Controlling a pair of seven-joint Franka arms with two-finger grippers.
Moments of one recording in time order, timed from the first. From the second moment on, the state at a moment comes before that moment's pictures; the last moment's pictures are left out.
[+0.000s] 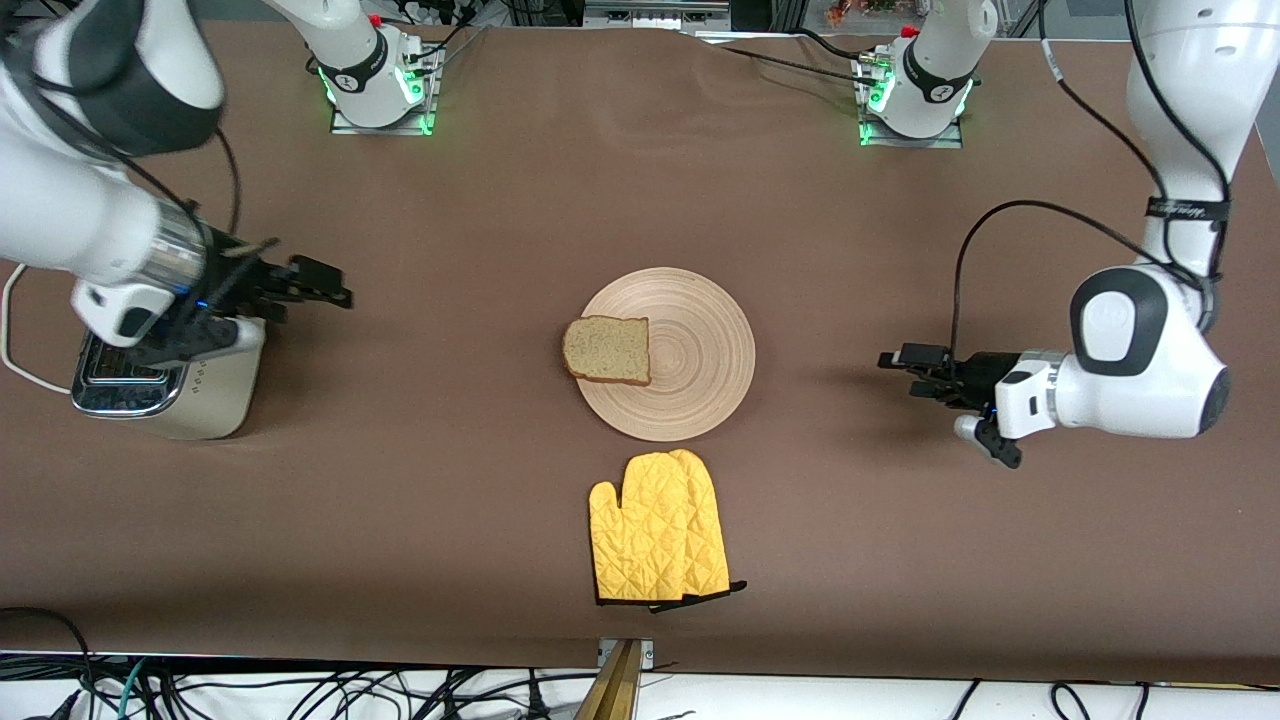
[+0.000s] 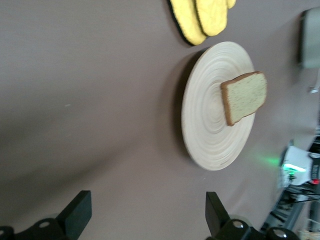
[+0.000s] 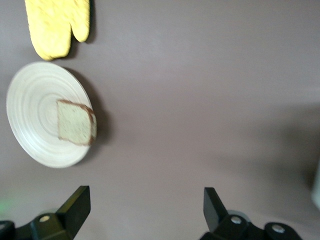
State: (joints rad) left arm 0.16 0.54 -0.18 -1.59 -0.52 1.76 0.53; right arm 0.23 0.20 -0.06 -1.66 0.30 1.81 0.00
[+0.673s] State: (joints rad) left arm 0.08 0.31 -0.18 -1.45 -0.05 1.66 0.36; right arm 0.40 0.32 -0.03 -1.94 0.65 2.34 0.04
